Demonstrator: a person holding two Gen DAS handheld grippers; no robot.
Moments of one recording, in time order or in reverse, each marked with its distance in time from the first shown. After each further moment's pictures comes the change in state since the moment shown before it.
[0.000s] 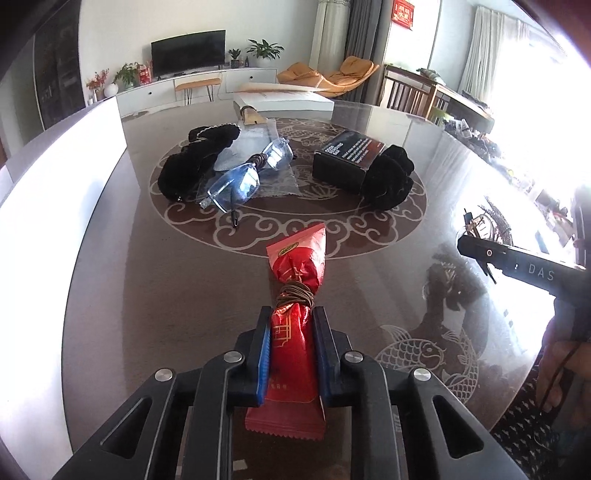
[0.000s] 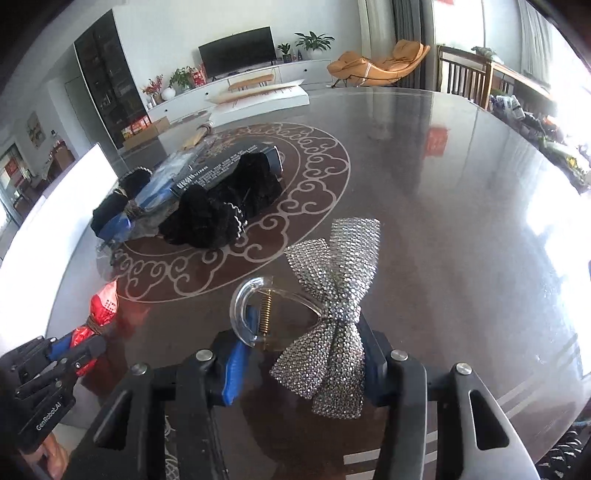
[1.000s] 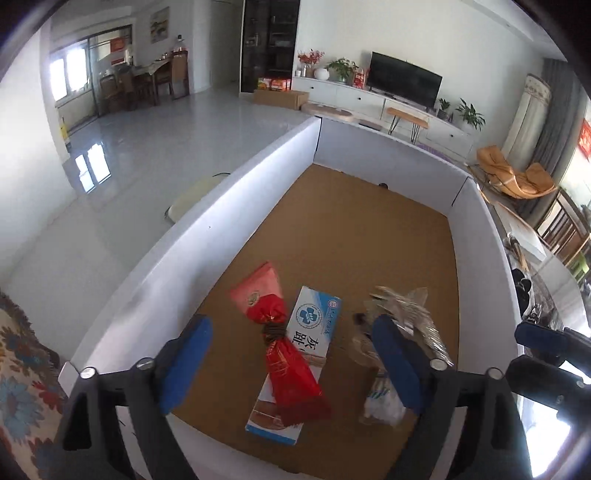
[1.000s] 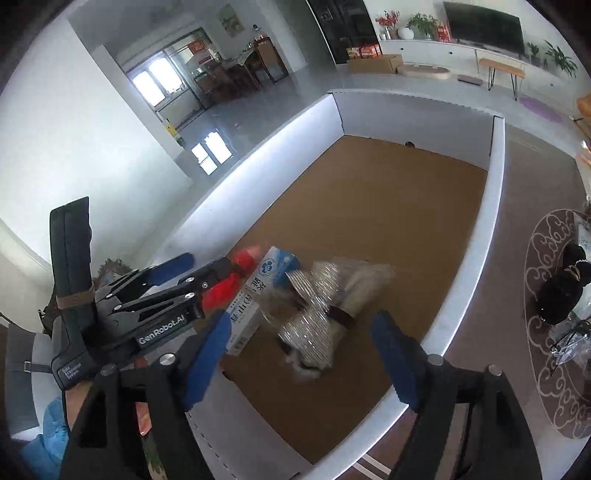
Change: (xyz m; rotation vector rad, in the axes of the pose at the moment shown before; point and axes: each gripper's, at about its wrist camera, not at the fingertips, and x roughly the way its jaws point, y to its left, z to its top) left arm -0.163 0.305 -0.029 -0.568 -0.093 0.472; right arm -0.007 0.419 0.023 -0.544 0.225 0.605
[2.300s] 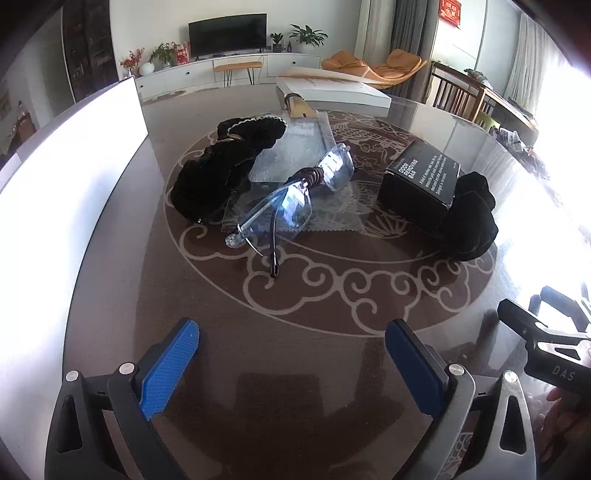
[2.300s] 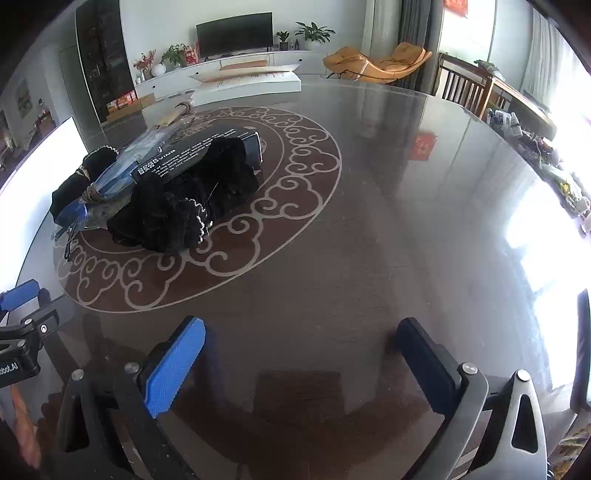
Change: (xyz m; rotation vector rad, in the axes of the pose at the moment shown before) left arm 0.057 -0.346 -0.126 0.490 0.129 -0.296; right arm -0.157 -0.309 -0.232 0.484 -0.121 -0.752
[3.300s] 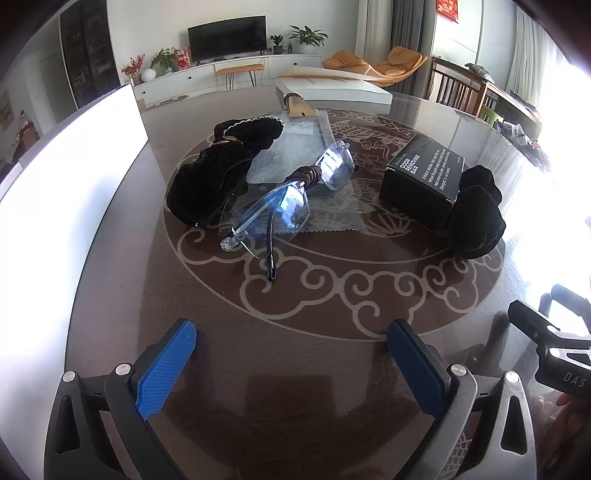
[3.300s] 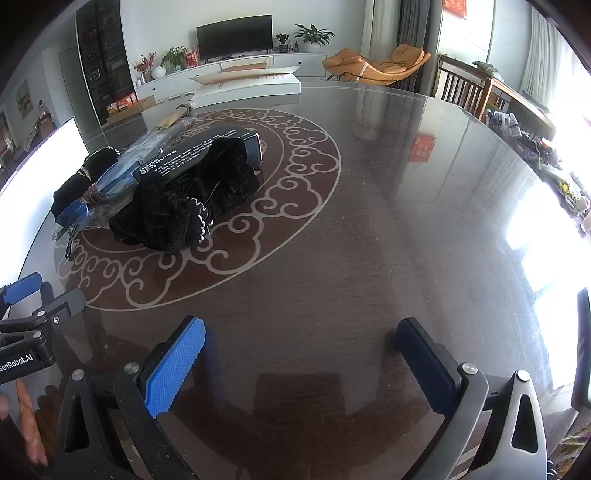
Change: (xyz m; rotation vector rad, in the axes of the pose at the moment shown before) left arm 0.006 -0.005 0.001 0.025 -0.001 0.033; right arm 0.001 0.000 -0.001 0.000 -0.003 0.001
